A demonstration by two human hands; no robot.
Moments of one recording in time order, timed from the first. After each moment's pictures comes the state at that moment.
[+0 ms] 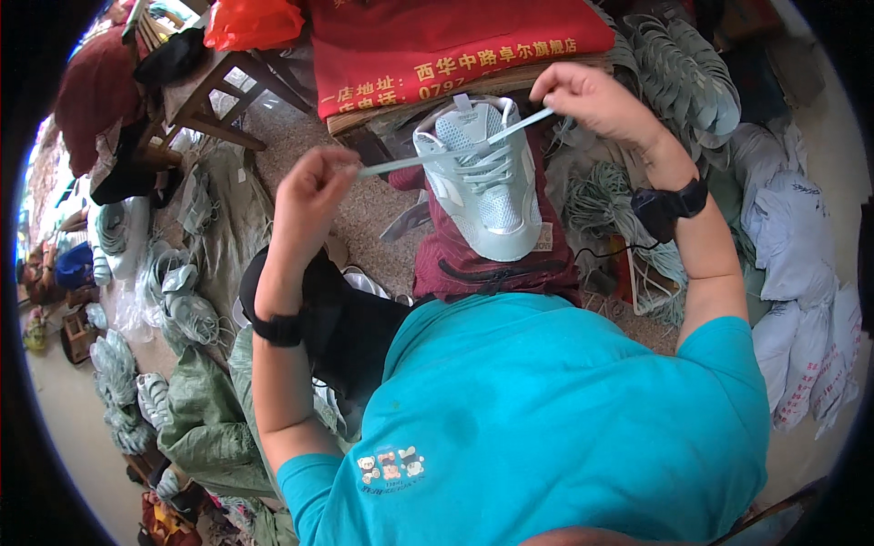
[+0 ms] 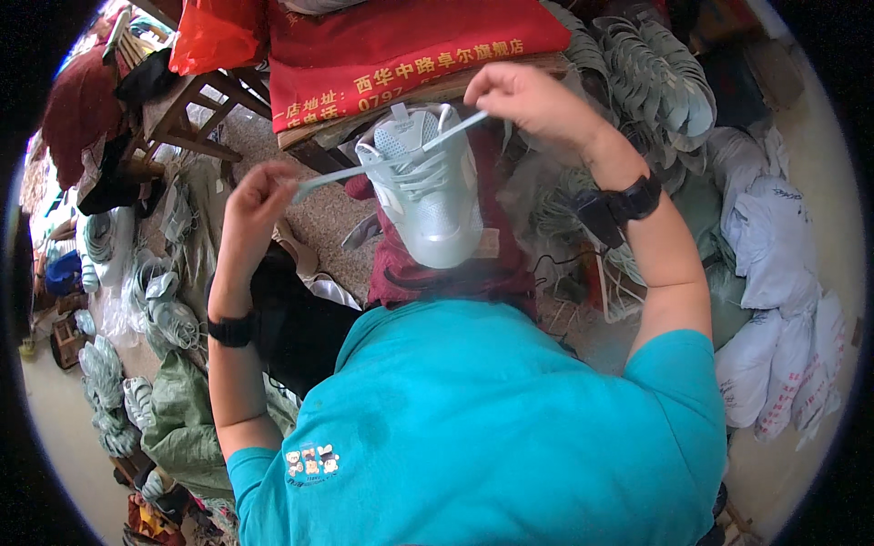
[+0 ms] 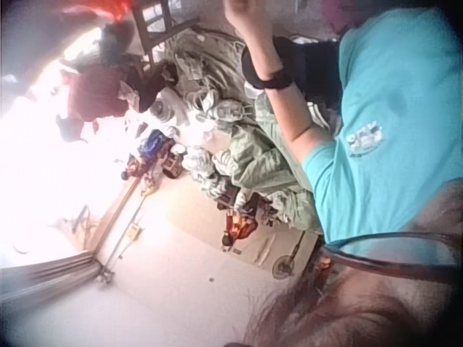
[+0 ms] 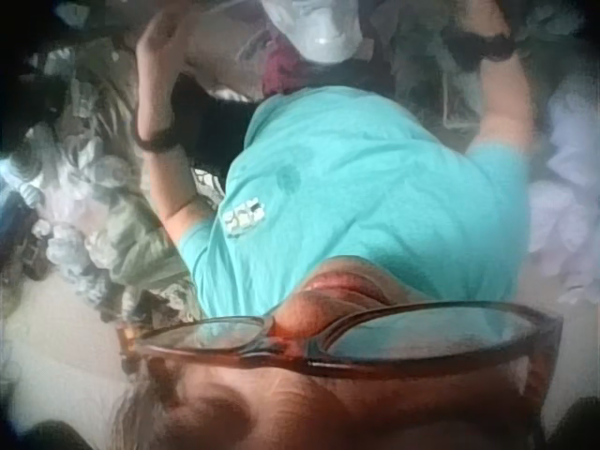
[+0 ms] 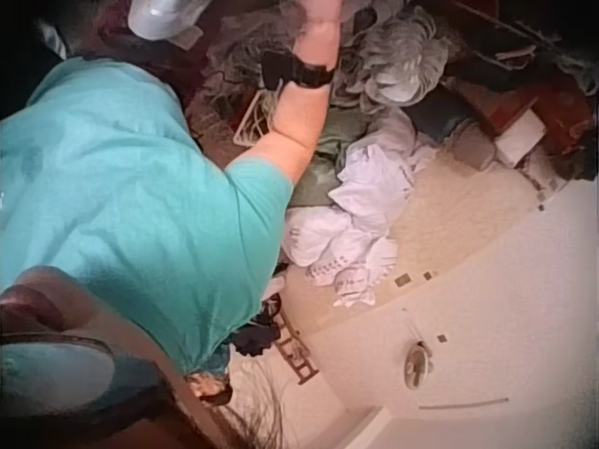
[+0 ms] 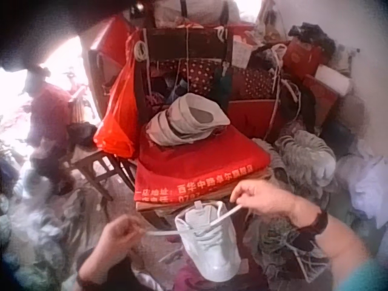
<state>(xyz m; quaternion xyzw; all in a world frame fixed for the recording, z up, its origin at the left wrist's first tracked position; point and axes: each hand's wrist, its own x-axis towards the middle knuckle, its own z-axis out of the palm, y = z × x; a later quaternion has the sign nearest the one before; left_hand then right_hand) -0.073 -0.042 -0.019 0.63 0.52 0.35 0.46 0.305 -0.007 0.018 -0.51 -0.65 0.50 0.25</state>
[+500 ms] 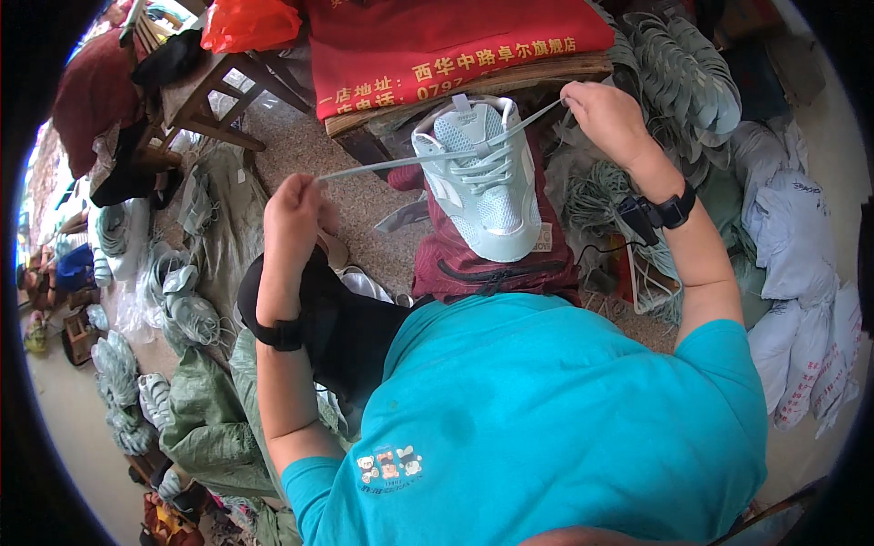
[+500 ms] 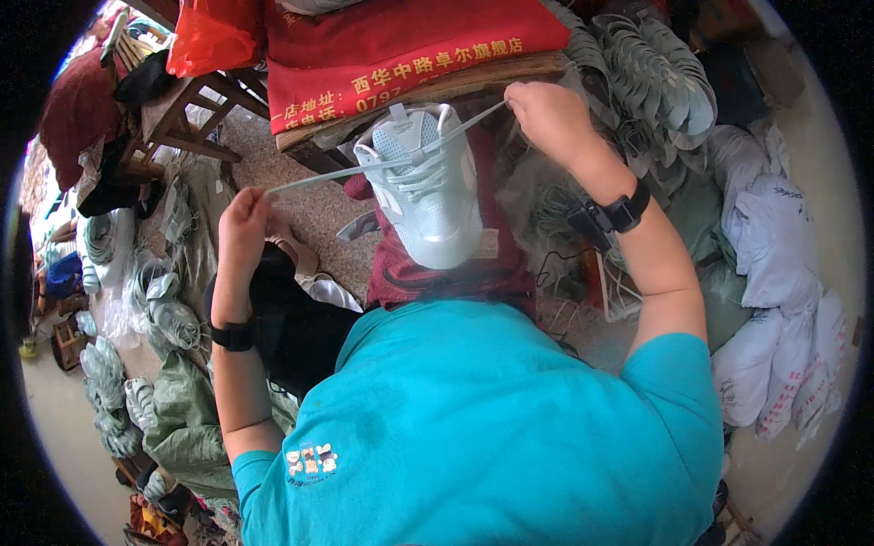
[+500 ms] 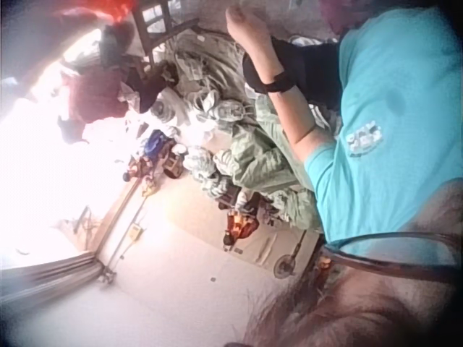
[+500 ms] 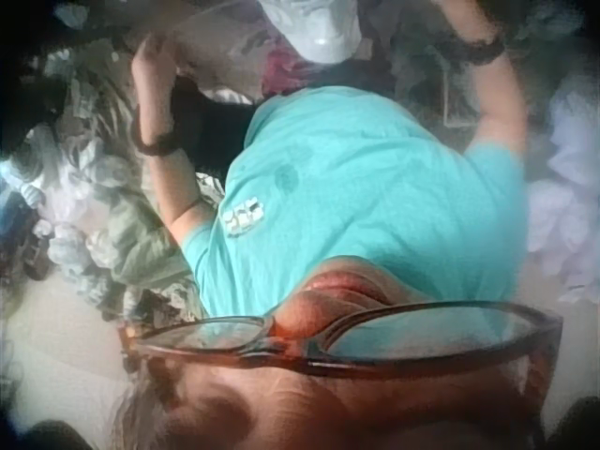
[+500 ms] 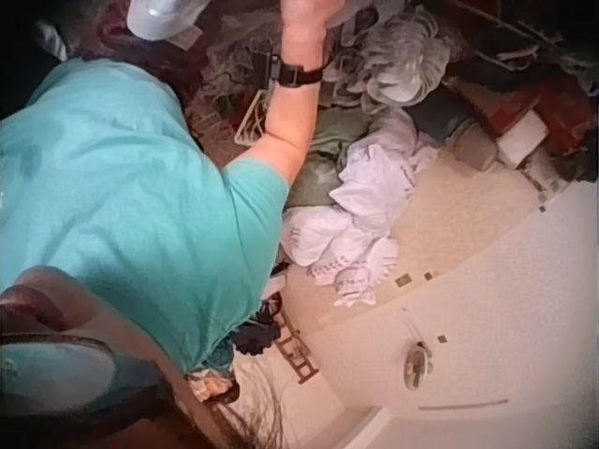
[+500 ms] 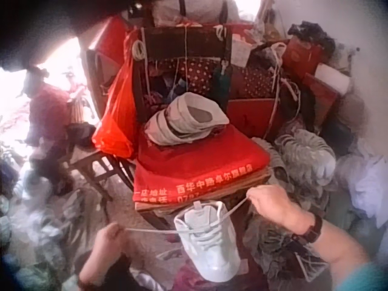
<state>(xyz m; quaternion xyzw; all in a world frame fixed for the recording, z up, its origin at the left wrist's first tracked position) -0.107 -0.042 -0.048 0.53 0.65 0.27 0.47 0.327 -0.015 -0.014 -0.62 -0.77 0.08 0.09</state>
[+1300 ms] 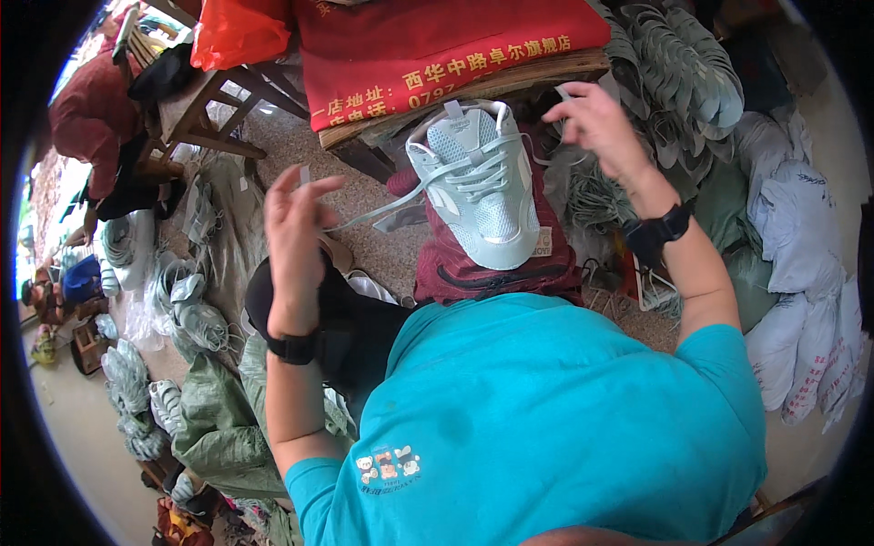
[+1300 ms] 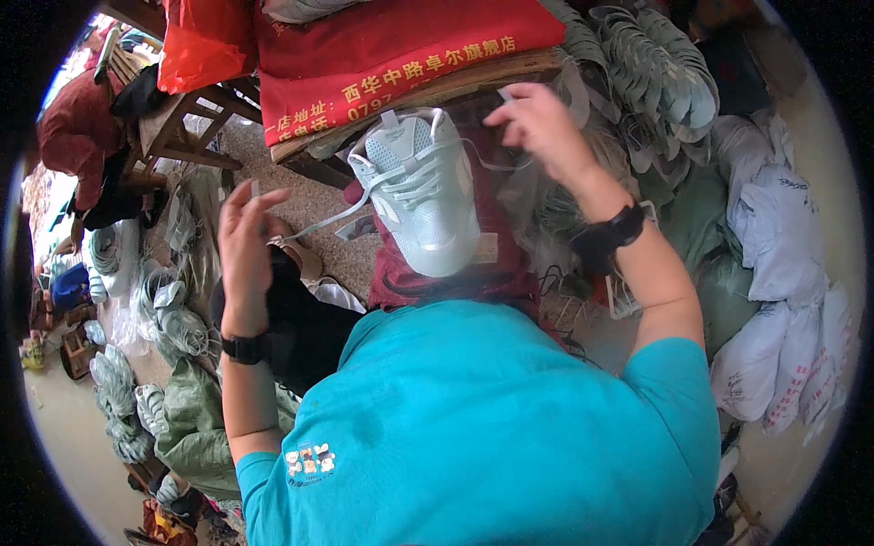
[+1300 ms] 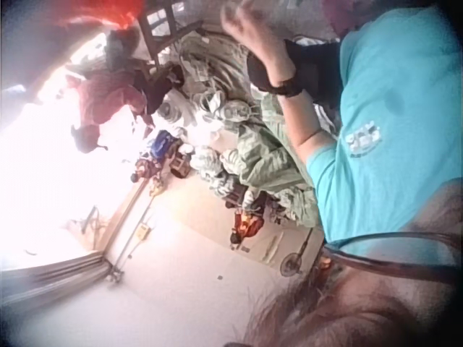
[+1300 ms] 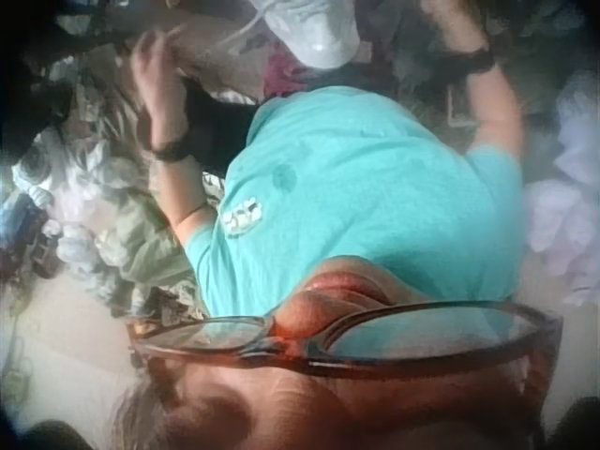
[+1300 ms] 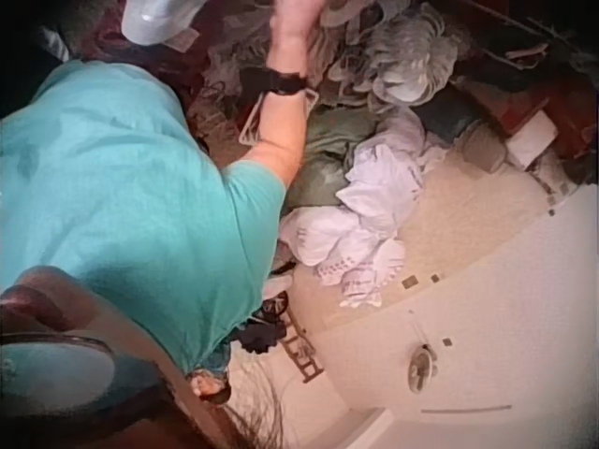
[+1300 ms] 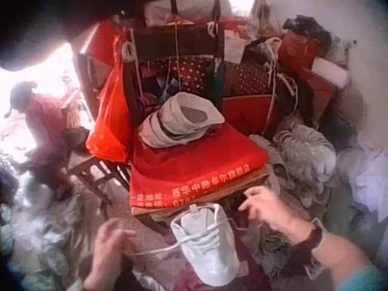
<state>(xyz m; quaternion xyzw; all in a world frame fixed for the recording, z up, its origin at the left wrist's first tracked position) -0.079 -0.054 -0.033 0.44 0.54 0.48 0.54 0.325 -0.029 -0.040 -0.58 -0.44 0.52 0.44</state>
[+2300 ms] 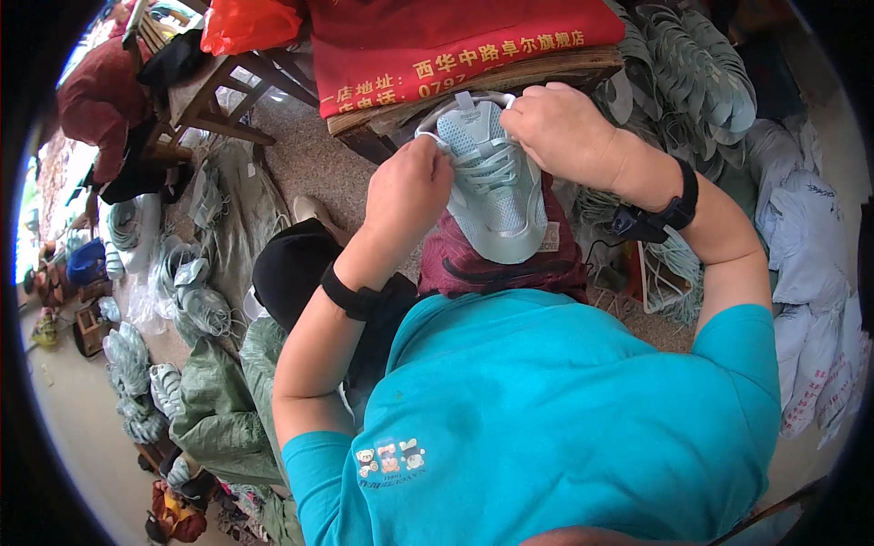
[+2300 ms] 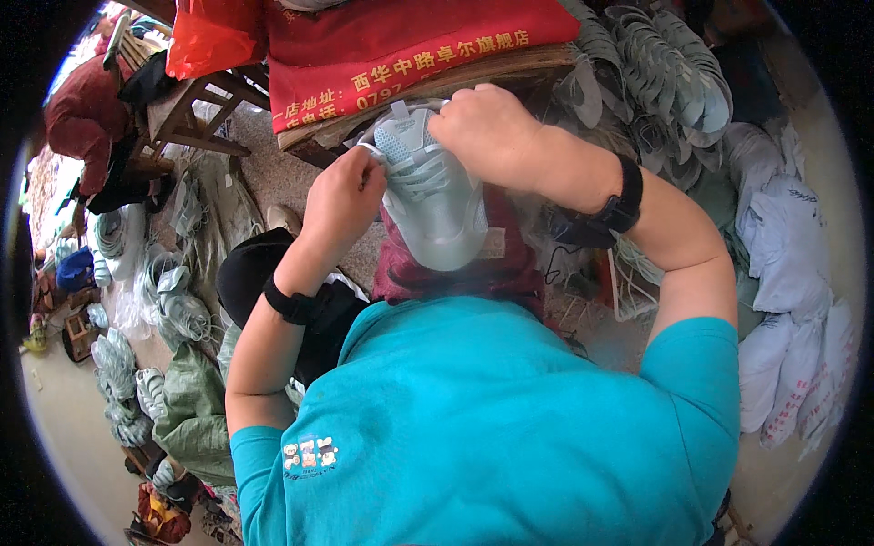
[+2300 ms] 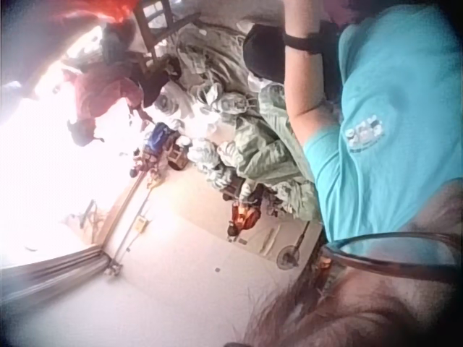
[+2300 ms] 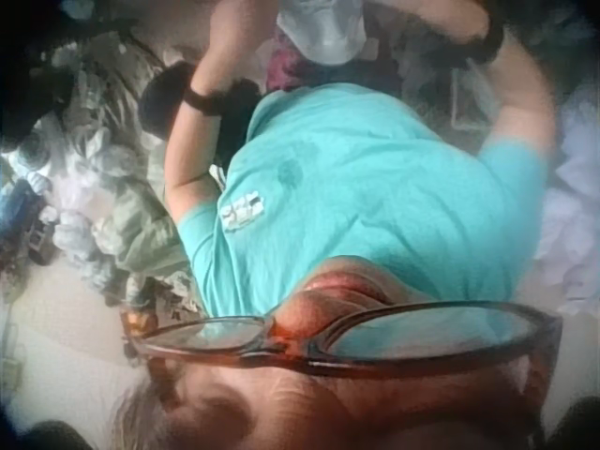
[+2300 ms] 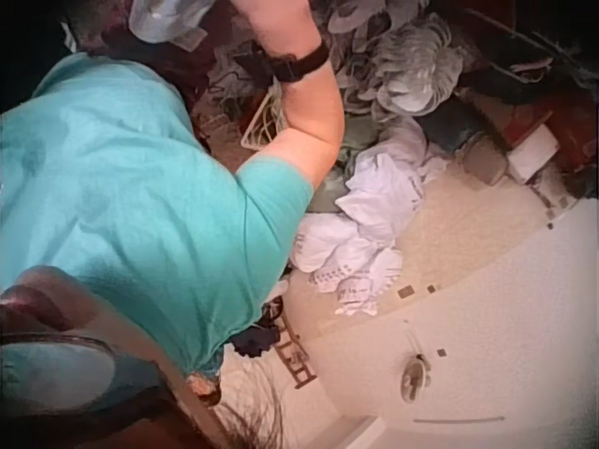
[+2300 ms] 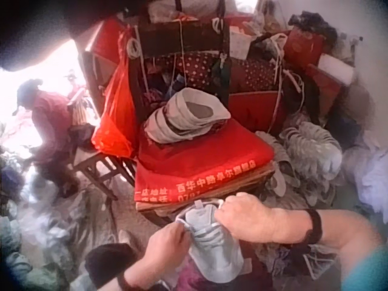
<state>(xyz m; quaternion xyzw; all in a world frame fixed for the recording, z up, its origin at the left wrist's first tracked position) 0.027 -0.045 -0.030 0.79 0.53 0.19 0.24 0.260 -0.020 0.011 -0.38 -0.92 0.00 0.03</state>
